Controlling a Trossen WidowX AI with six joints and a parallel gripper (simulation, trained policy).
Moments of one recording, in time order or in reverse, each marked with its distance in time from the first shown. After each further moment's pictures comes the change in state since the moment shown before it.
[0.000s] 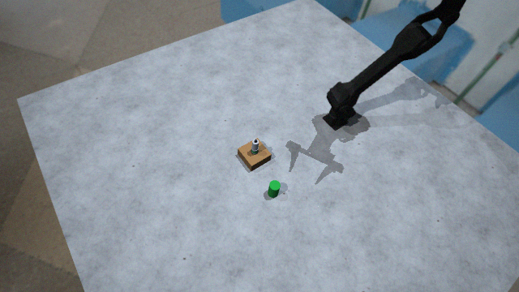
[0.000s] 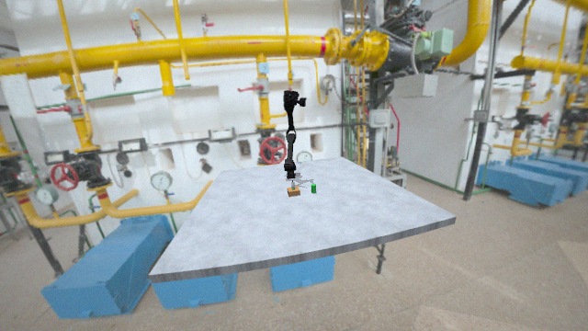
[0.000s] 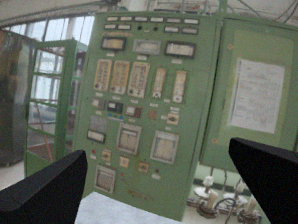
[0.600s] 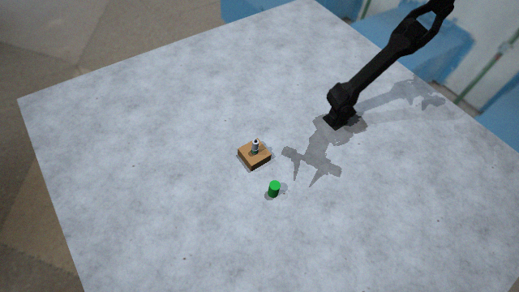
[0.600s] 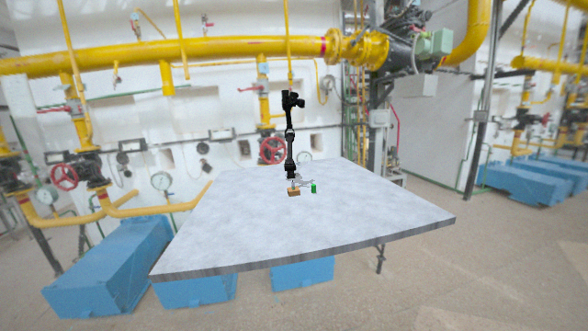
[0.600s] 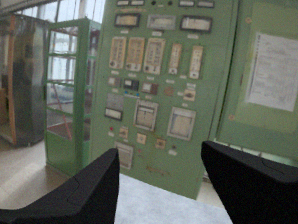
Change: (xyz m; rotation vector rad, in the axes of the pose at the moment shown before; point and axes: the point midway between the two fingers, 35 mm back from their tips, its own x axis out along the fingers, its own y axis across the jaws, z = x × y) arm 0.026 -0.017 -0.031 0.051 0.120 0.089
